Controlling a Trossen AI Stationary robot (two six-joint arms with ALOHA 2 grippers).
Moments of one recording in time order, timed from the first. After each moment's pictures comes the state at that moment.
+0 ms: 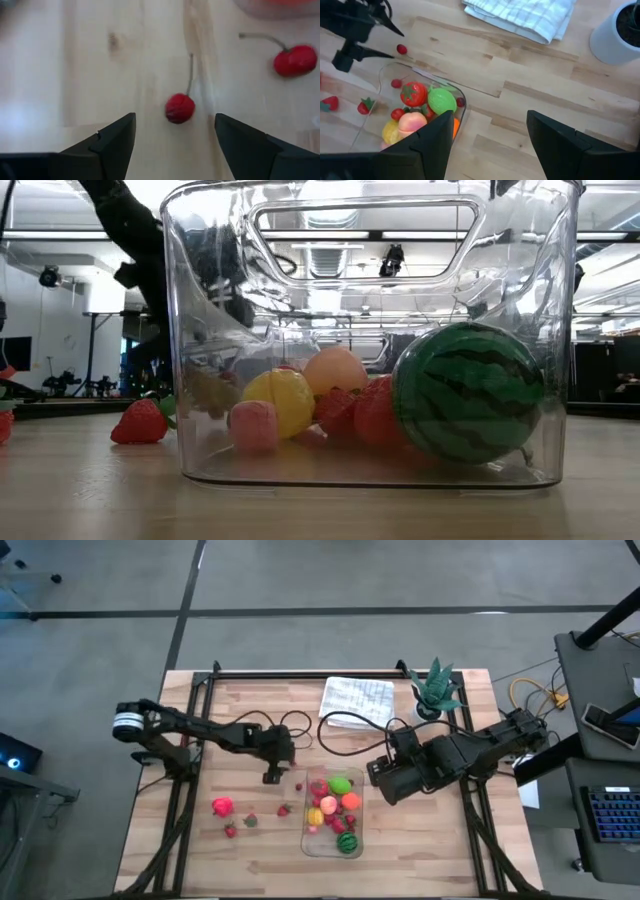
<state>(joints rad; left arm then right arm) 0.13 1.50 0.68 -0.18 0.01 0.24 0.42 1.62 1.76 -1.57 0.50 1.62</state>
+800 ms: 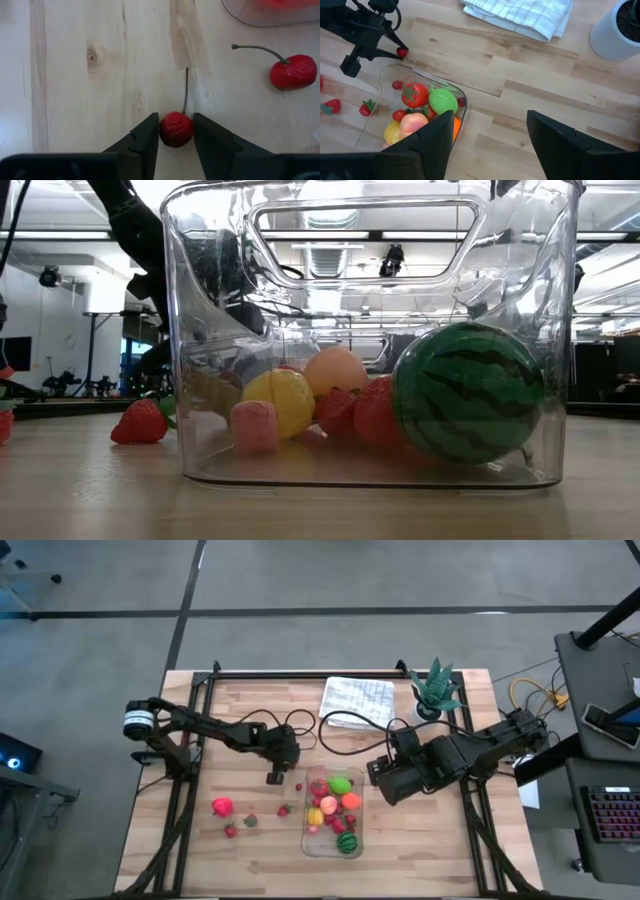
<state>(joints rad) 0.16 1.61 0.71 -0.11 0.09 0.29 0.42 1.62 1.76 -1.57 0.50 1.65</state>
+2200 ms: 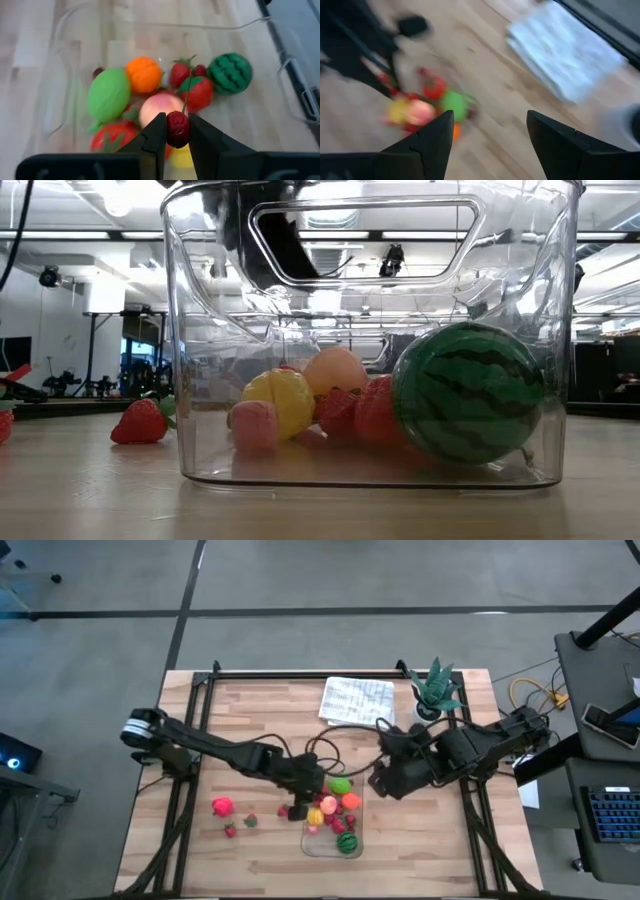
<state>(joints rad) -0.20 1.61 1.15 -0.31 0.07 -0.15 0.42 1.59 1.80 -1.46 0.55 1.07</state>
